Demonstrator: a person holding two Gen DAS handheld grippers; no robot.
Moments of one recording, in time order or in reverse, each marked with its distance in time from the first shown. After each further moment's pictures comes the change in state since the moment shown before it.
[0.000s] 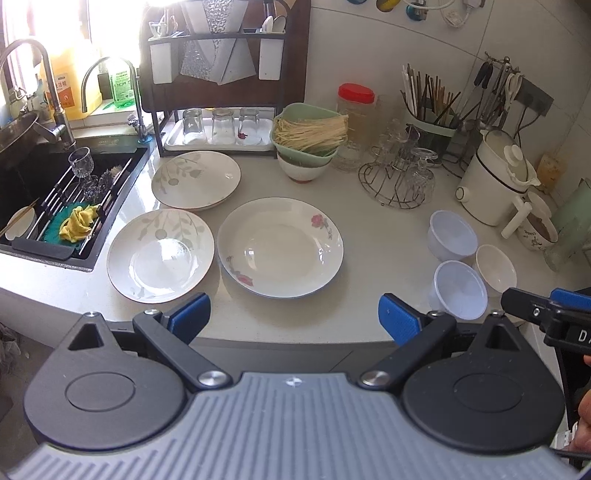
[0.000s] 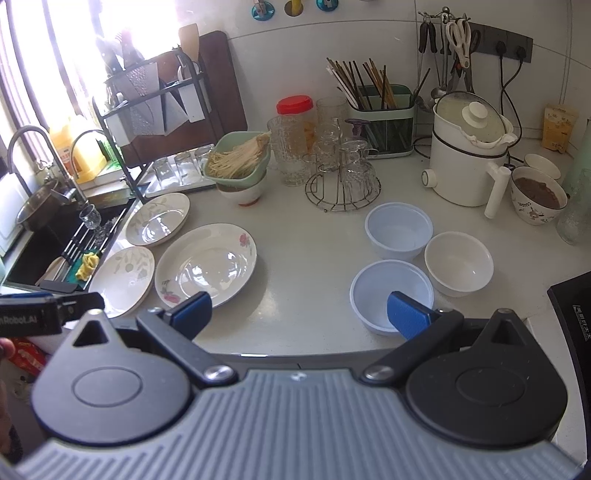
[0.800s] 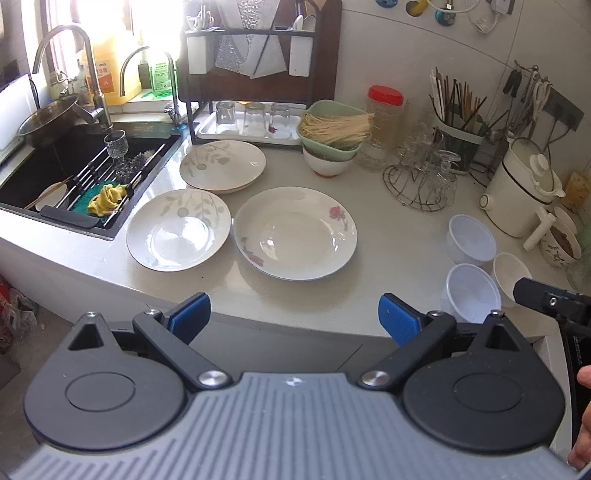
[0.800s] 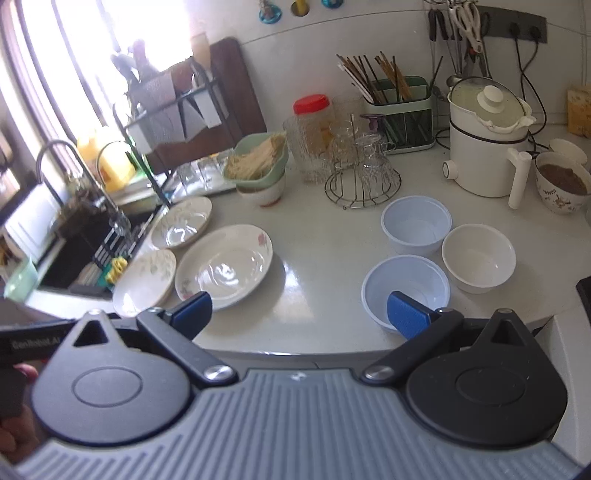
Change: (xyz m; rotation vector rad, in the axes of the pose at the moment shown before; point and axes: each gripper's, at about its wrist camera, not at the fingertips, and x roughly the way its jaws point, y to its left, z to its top) left arm -0.006 -0.029 -0.034 -0.082 -0.023 0.118; right arm 0.006 -0.037 -0.006 0.048 -0.013 0.155
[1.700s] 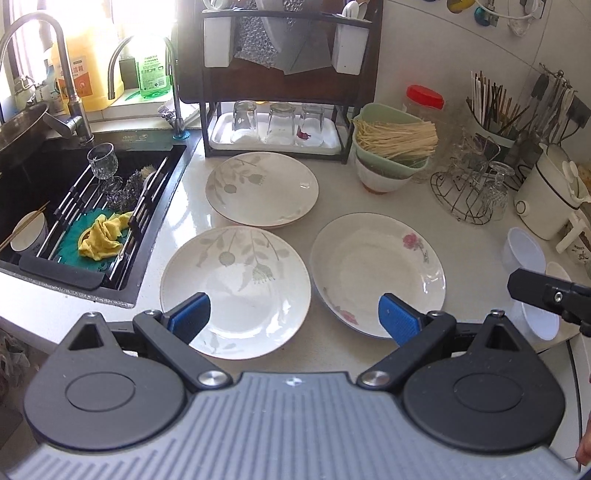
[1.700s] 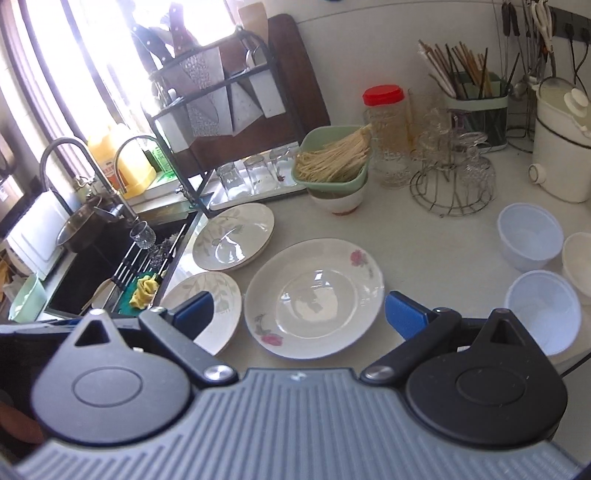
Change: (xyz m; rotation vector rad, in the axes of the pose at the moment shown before) left arm 0.112 0.162 0.086 0.081 0.035 -0.107; right arm 0.112 0.146 0.018 0.014 0.007 0.013
